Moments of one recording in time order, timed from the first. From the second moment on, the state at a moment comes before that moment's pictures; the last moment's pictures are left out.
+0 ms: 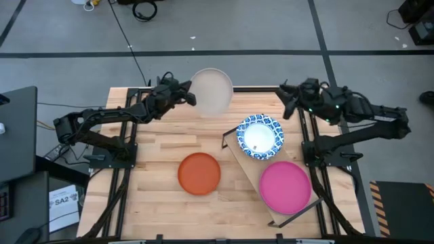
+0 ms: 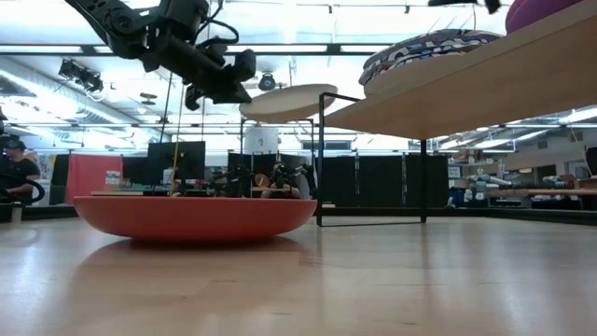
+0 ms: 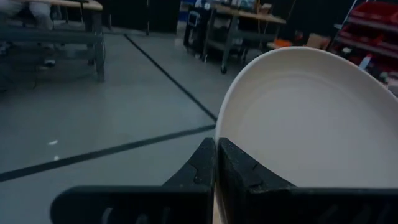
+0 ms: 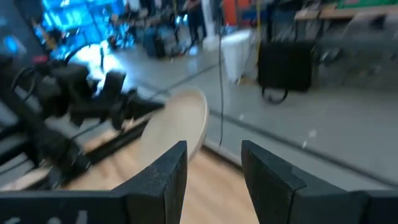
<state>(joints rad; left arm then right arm) 0.47 1.31 0.71 0.46 -0.48 -0.29 -0.01 0.76 1.06 -0.51 0.66 0.34</state>
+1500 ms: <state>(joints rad) 0.47 1.31 0.71 0.56 -0.48 -0.32 -0.29 1.42 1.06 0.22 0.53 0.17</state>
